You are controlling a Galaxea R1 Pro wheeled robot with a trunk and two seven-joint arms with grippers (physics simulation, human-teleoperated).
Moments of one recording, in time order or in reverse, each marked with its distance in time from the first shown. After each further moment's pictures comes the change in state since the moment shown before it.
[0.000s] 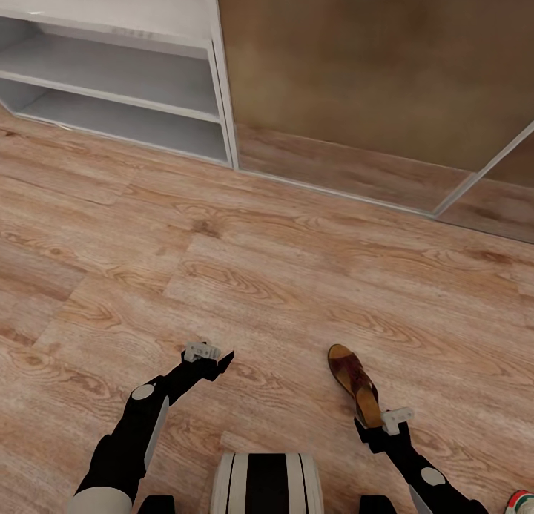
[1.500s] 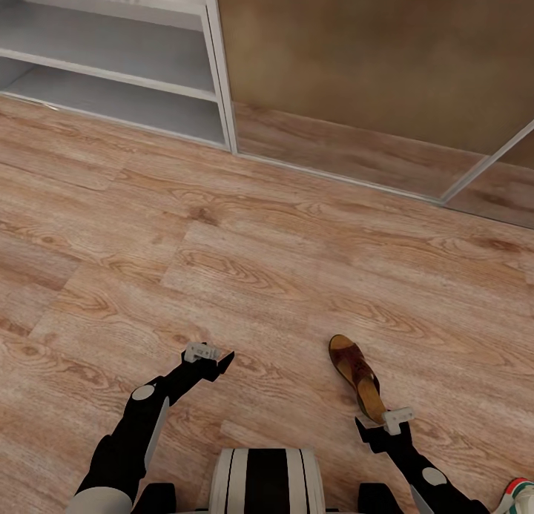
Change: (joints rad) left arm 0.000 0.000 0.000 0.005 -0.001 -0.004 0.001; right arm 0.000 -0.005 -0.001 0.000 -0.001 0.000 0.000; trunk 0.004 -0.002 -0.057
